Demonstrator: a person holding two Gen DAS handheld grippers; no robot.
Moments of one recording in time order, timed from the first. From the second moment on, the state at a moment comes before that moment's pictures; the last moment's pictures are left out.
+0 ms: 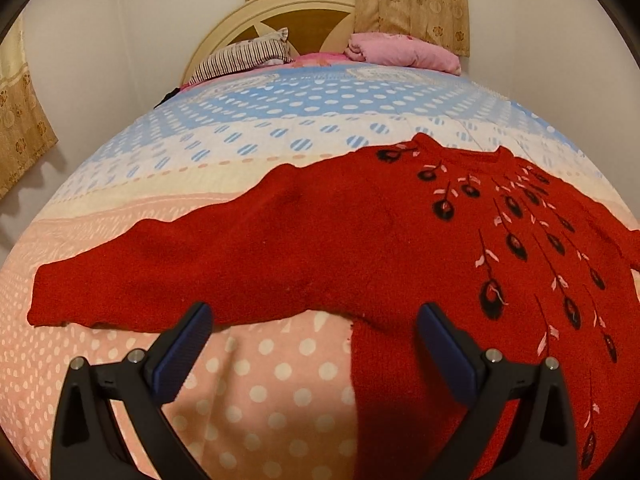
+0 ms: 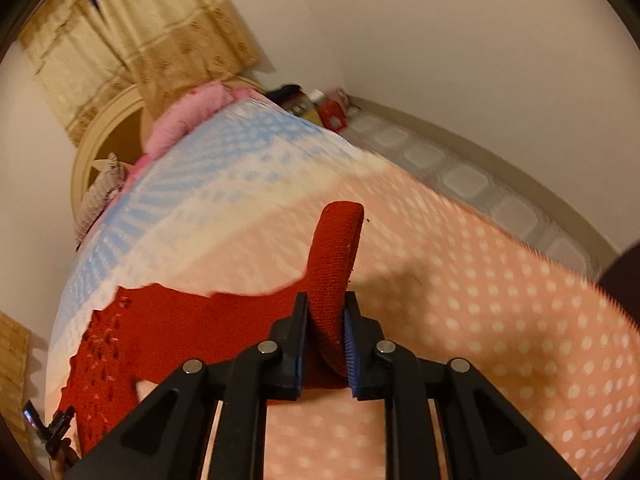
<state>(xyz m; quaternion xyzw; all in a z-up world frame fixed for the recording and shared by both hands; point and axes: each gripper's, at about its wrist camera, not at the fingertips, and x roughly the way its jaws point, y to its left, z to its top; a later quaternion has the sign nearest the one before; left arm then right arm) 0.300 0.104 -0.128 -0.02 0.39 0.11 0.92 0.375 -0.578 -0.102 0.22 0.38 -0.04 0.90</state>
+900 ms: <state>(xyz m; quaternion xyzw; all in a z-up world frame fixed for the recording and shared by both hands) 0.287 0.116 -0.132 -0.06 0.38 0.10 0.92 0.420 -0.443 -0.078 0.07 0.42 0.02 0.91</state>
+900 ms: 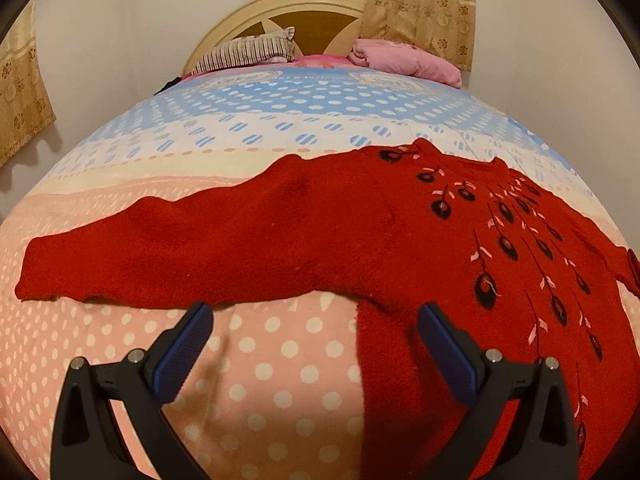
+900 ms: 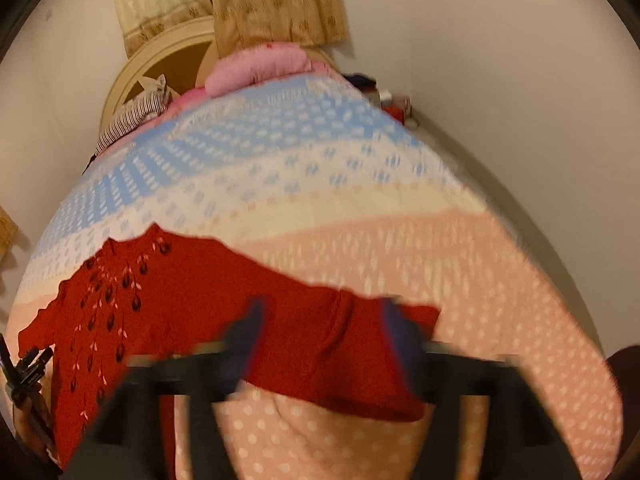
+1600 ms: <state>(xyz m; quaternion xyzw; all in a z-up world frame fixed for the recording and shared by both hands) 0.269 0.142 -0.132 -0.08 0.37 0.12 0.92 0.431 -0.417 -0.102 0.02 0.44 0.02 0.90</state>
